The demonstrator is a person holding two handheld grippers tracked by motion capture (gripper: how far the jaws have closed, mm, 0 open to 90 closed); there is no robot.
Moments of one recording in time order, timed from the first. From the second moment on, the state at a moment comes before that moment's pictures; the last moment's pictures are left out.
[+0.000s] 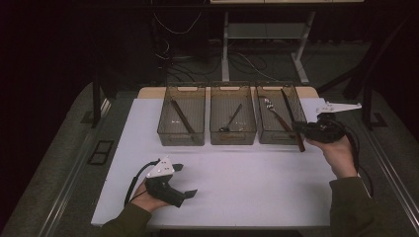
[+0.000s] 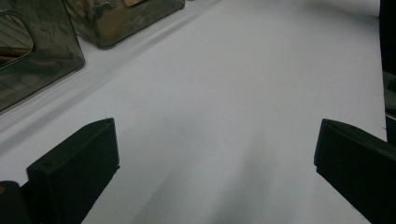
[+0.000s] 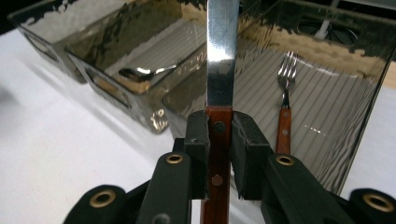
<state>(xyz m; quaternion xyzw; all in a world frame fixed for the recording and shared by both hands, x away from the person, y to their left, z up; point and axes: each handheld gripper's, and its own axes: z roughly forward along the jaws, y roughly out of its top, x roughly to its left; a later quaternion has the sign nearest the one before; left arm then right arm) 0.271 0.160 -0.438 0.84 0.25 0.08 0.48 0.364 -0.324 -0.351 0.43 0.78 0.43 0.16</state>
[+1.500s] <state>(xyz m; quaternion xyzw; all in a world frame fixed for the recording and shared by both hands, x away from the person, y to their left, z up) 0.270 0.159 -0.438 0.83 0.25 0.08 0.49 0.453 -0.300 -0.378 0.54 0.74 0.35 0.19</state>
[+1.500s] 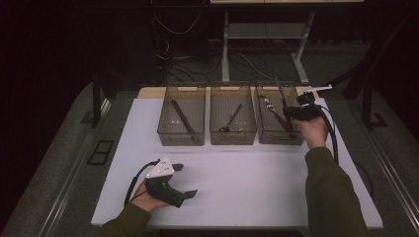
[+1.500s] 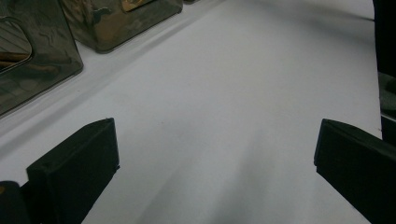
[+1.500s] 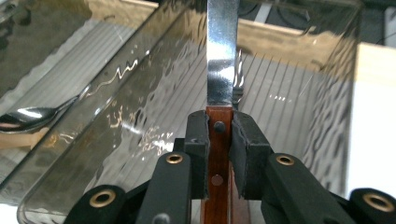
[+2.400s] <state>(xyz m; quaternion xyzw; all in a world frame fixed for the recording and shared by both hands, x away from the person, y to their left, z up) 0.269 0.158 -0.438 0.84 0.24 0.08 0.48 0.455 -0.304 -0.387 0.54 0.76 0.32 0.16</state>
